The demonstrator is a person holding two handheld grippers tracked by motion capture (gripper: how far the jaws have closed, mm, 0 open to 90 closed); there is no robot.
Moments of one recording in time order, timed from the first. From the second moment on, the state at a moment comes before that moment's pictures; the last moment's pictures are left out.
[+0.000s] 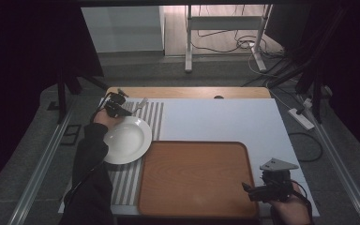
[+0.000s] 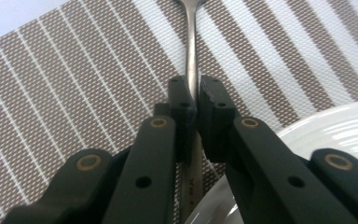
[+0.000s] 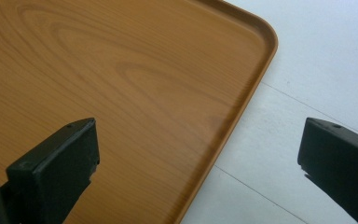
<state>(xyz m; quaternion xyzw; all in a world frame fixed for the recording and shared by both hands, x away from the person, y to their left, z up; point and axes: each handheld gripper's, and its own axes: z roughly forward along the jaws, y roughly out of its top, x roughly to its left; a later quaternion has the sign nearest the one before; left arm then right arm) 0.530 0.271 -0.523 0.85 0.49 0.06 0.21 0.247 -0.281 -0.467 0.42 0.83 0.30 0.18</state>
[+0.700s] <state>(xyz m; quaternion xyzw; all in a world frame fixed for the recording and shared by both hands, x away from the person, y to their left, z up) 0.540 0.232 -0.518 0.85 0.45 0.07 0.26 0.247 -0.282 -0.467 0.42 0.83 0.30 0.18</state>
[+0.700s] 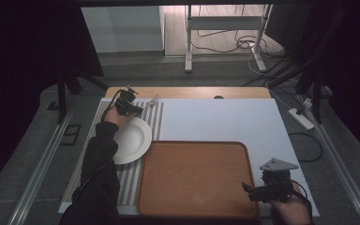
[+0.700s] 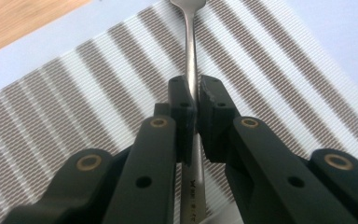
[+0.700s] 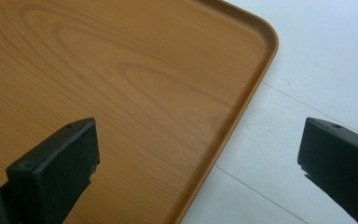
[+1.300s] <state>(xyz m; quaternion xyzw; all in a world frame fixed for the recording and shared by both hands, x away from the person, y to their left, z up) 0.535 0.184 -0.513 0.86 0.42 0.06 0.29 0.246 -0.282 -0.467 0.42 0.83 0.30 0.19</state>
